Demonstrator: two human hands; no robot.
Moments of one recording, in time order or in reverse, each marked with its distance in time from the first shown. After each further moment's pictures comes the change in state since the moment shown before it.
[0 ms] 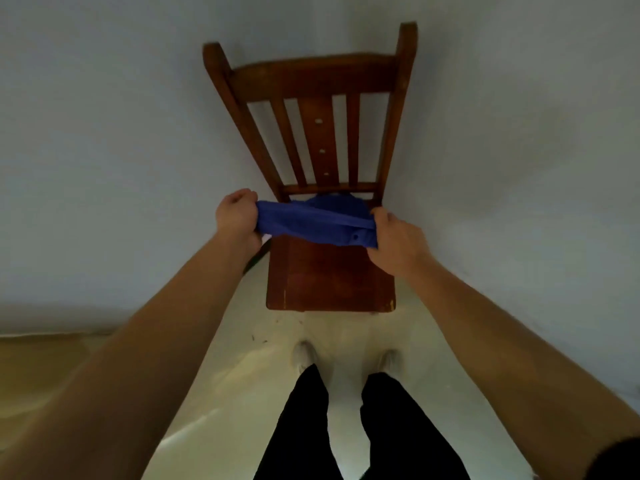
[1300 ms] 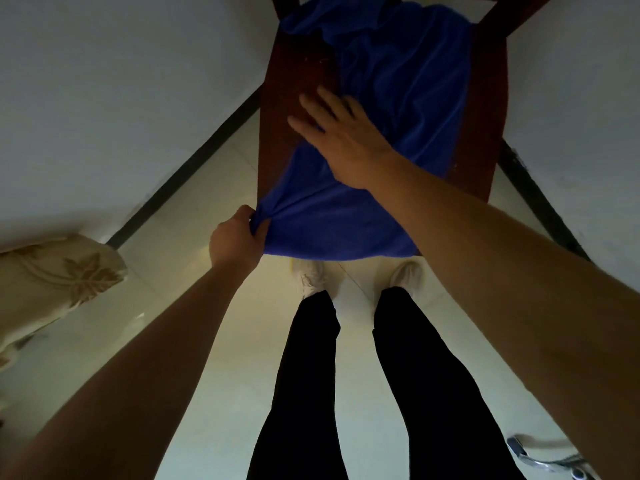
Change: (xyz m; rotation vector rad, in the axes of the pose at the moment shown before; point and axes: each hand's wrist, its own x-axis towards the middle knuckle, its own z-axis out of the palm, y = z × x) left_hand 0.220 -0.298 -0.124 1.430 -0.172 0.170; right_hand 0.181 -0.057 0.295 -0.272 -0.345 -0.468
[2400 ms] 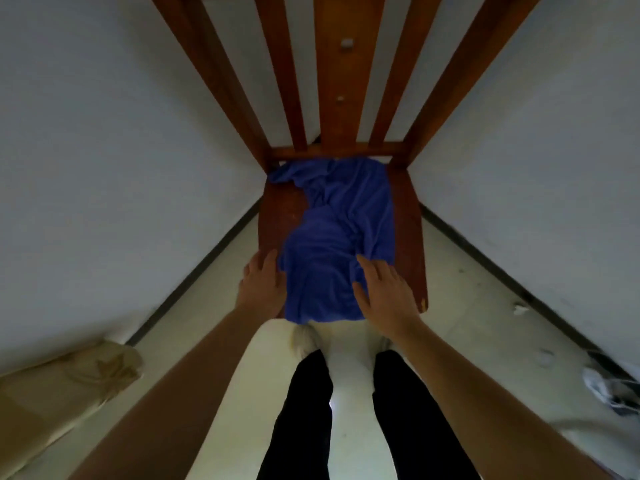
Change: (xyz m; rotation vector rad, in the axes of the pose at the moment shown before) left_hand -0.027 0.101 -0.113 0.036 -0.111 0.205; right_hand -0.181 -0.029 -0.052 0.456 0.184 0.536
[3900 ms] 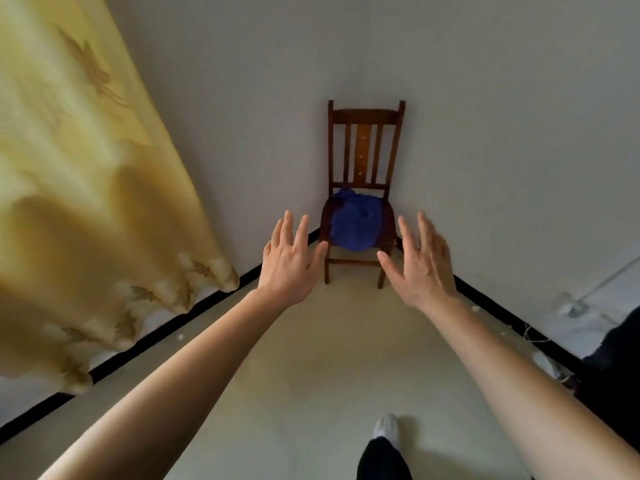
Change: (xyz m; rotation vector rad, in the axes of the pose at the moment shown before) left_hand -0.889 -0.147 0.108 -0.029 0.697 0.362; right_hand -0.807 -0.184 -0.030 -0.211 0.652 -0.153
